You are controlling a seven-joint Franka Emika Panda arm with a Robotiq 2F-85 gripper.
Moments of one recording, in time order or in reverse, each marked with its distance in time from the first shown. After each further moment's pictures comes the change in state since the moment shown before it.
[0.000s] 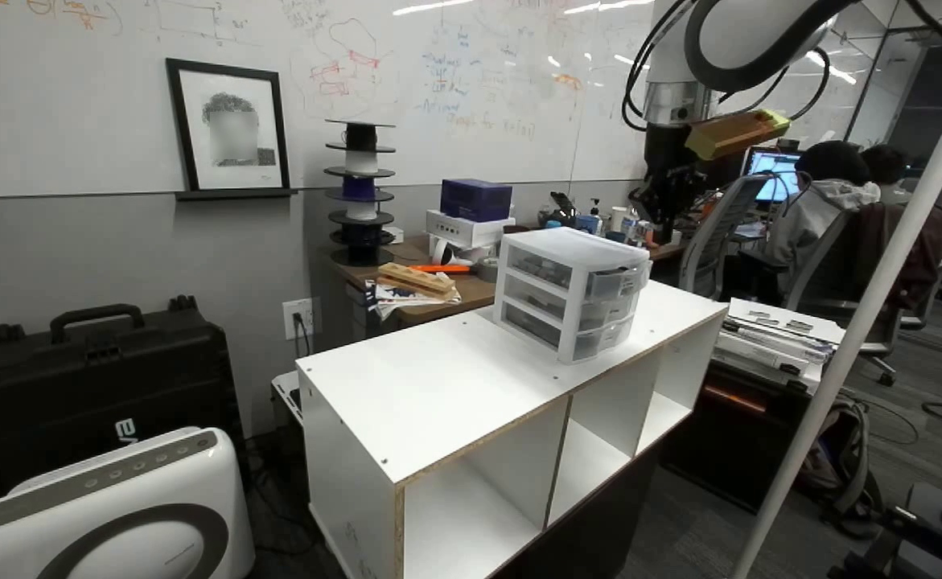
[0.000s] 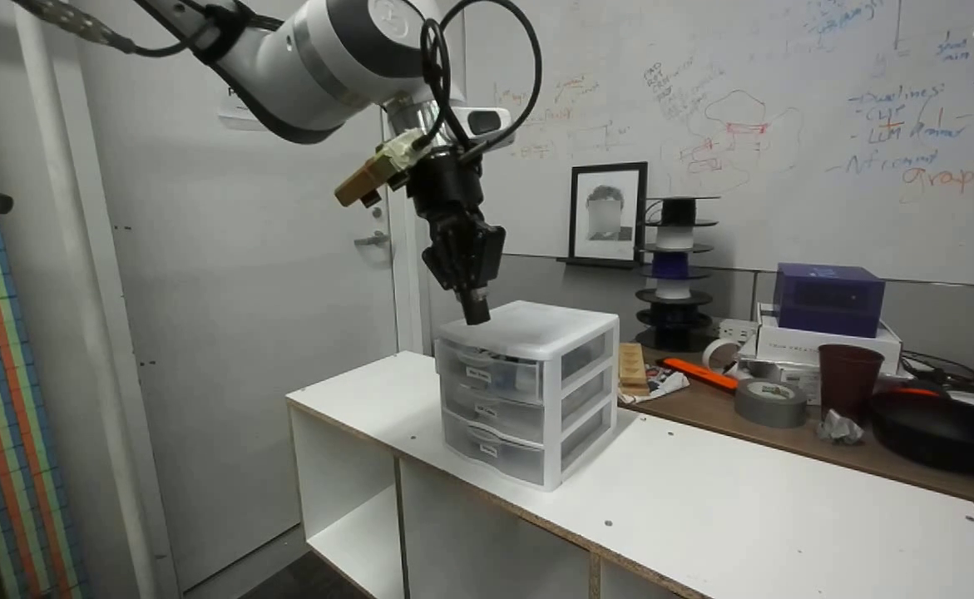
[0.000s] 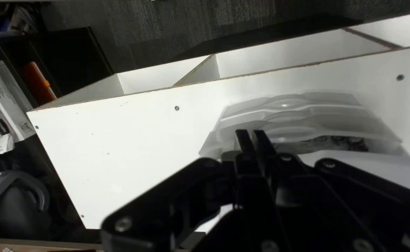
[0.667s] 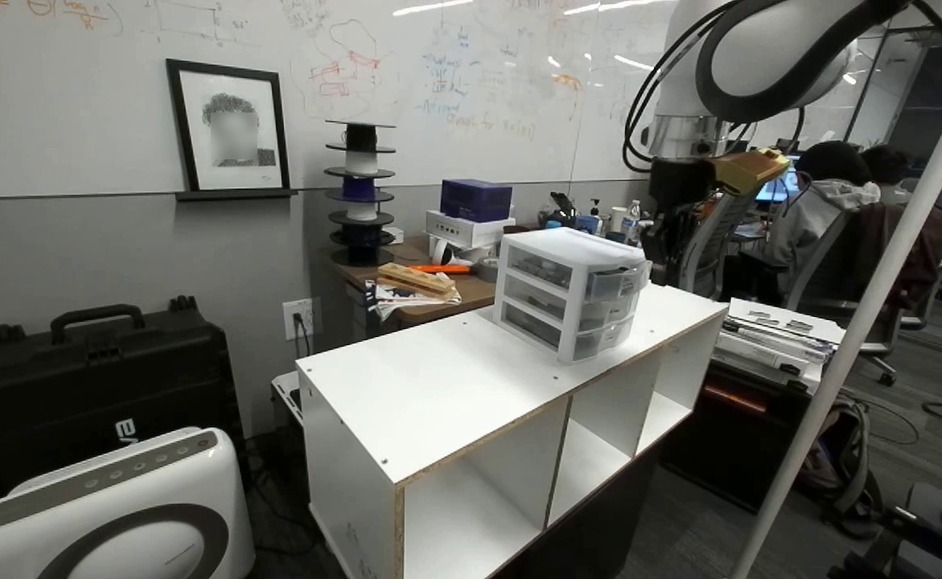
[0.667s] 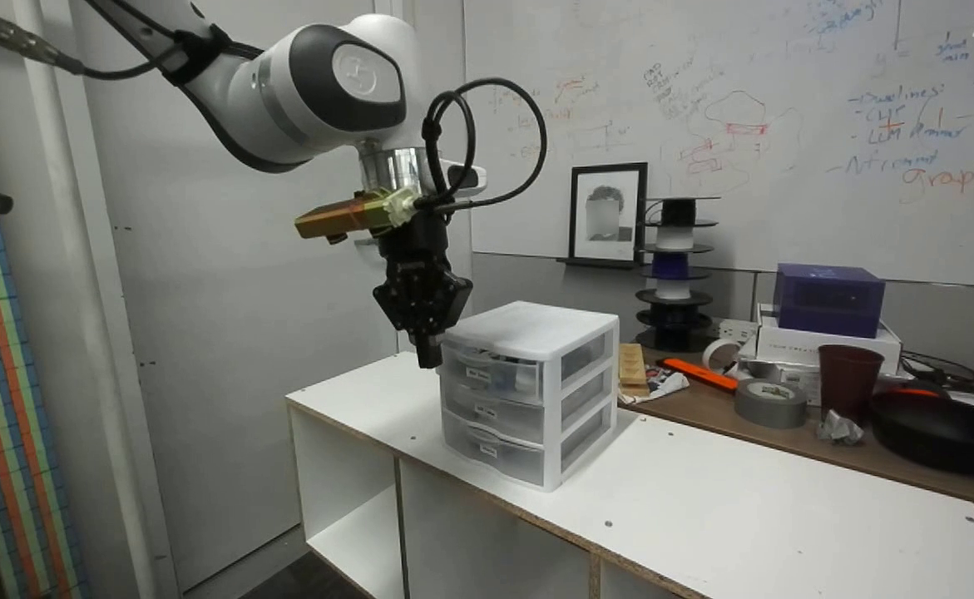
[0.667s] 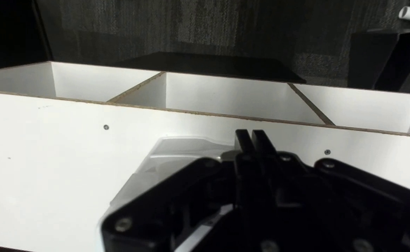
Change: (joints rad) arm -0.007 -0.024 0.025 -0.148 0.136 0.104 -0.330
